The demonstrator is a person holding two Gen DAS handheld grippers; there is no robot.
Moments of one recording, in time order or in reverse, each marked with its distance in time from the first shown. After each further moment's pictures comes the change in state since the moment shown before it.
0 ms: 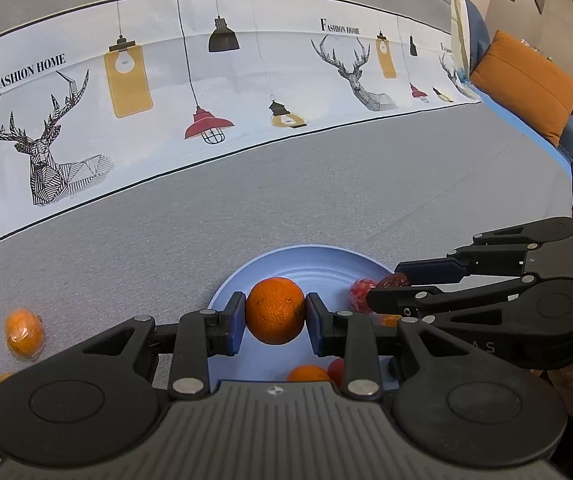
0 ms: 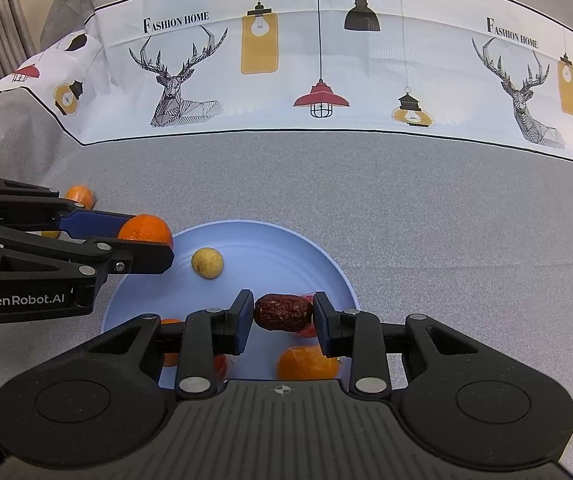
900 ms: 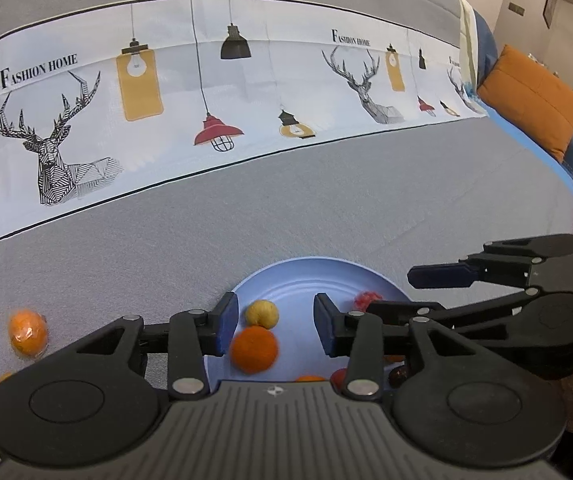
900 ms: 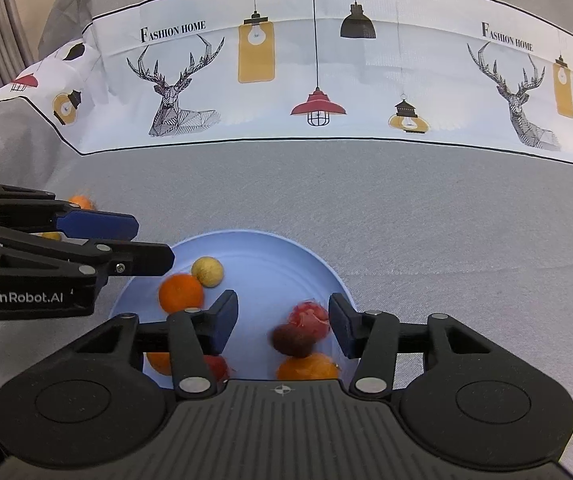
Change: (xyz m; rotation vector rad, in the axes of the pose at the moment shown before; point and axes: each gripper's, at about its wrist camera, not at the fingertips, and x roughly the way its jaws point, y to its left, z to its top) left arm -0.004 0.004 0.003 -0.038 -0.024 0.008; right arm -0.004 0.000 0.002 0.011 -0.019 -0.009
